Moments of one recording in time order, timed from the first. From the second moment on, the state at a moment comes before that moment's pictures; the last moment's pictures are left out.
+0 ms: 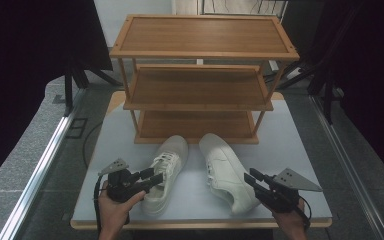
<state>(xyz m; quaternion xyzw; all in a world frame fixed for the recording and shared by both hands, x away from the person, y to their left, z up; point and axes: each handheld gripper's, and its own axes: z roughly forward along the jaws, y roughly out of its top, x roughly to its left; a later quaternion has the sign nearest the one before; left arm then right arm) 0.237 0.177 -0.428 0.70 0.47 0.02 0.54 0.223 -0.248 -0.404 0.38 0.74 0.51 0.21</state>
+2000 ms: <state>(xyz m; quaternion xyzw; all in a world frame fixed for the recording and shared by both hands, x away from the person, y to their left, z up) 0.244 0.175 -0.436 0.71 0.48 0.00 0.52 0.228 -0.234 -0.433 0.37 0.78 0.48 0.18</state>
